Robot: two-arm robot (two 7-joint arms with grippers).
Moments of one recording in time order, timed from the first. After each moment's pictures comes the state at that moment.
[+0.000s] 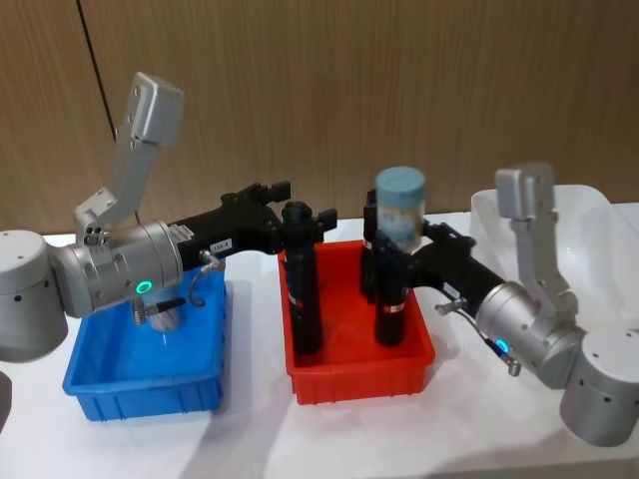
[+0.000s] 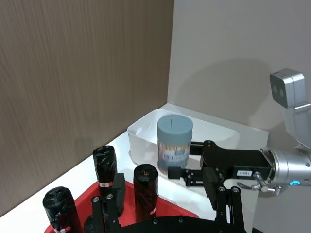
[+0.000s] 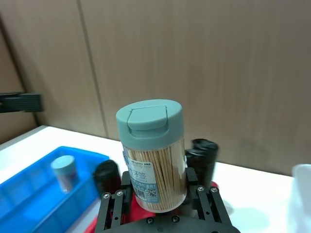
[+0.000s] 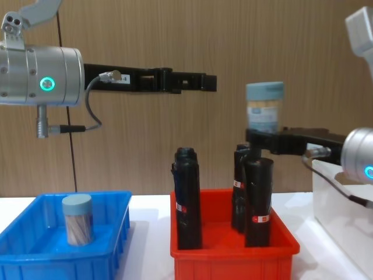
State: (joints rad) left arm -0.62 0.35 0.32 -1.36 -0.48 0.39 -0.73; right arm 0.38 0.16 -0.28 -1.36 0.27 0.11 0.28
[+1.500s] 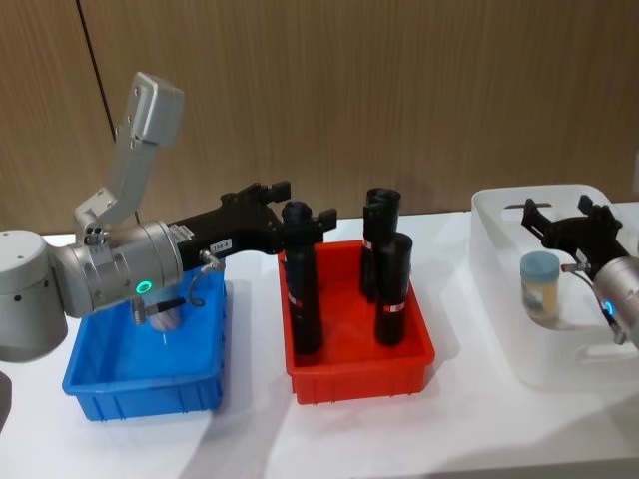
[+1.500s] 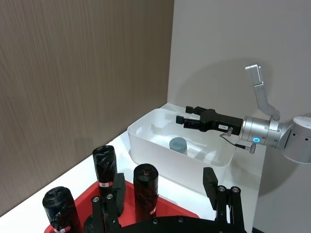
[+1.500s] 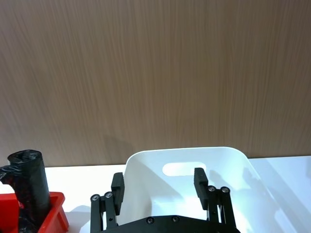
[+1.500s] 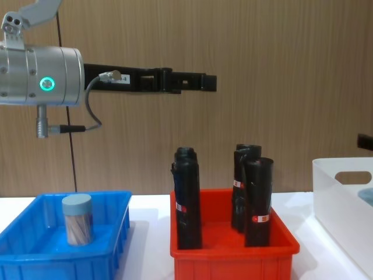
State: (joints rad) left arm -0.62 0.35 0.32 -1.36 -0.48 0.39 -0.73; right arm 0.52 0.22 -0.12 -1.05 0.30 -0.01 0.10
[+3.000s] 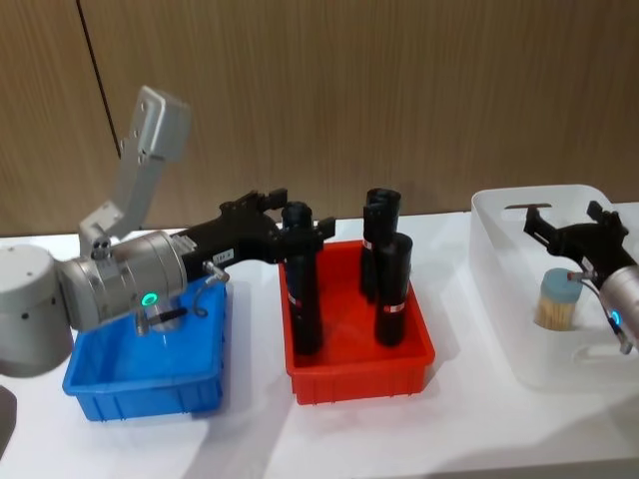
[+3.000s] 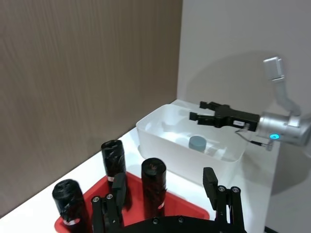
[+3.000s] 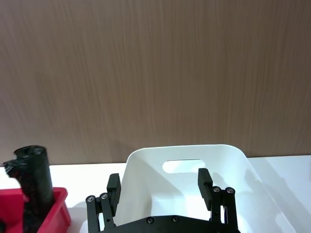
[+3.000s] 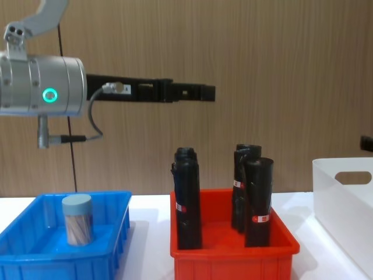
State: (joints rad) left arm -0.59 0.35 0.33 -1.38 -0.46 0.36 -0.68; right arm 0.48 0.23 -0.11 -1.09 0.30 -0.02 0.10
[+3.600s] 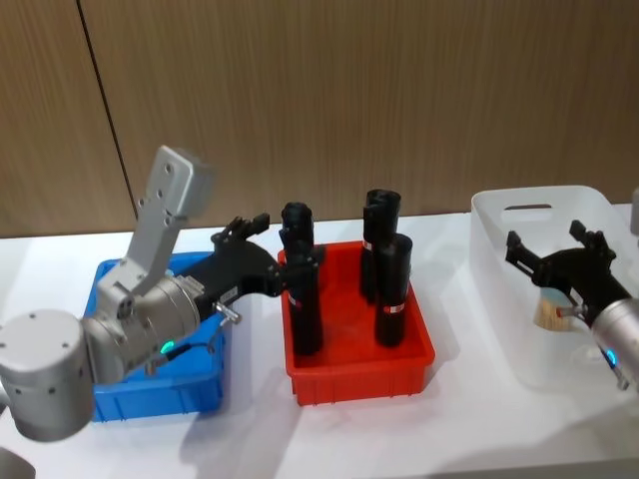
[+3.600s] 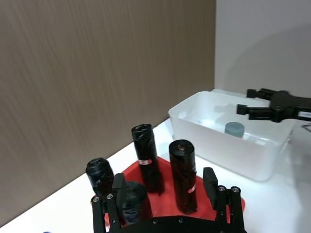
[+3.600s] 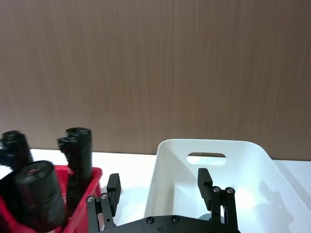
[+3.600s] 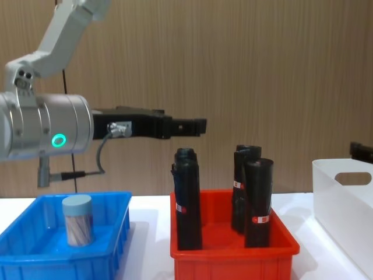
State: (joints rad) left arm -0.47 0.36 0.37 -1.47 -0.37 0.24 -0.44; right arm 0.30 0.27 -0.15 -1.33 0.30 0.00 0.09
